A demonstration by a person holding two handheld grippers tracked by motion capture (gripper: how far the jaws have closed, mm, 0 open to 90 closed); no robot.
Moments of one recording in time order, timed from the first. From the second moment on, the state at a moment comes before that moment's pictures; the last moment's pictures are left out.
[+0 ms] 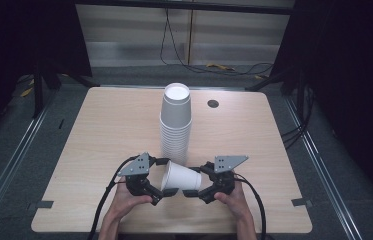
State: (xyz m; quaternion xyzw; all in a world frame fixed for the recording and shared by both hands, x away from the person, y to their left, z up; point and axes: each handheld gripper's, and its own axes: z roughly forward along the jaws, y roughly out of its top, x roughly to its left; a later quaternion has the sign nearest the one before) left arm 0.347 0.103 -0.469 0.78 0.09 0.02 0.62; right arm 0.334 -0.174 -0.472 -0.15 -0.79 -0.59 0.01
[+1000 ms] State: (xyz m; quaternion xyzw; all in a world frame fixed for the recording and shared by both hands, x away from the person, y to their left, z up) left arm 0.340 0.113 -0.462 0.79 0.08 0.04 0.61; right arm 0.333 -0.175 -0.473 -0.17 -0.78 -0.60 -0.01
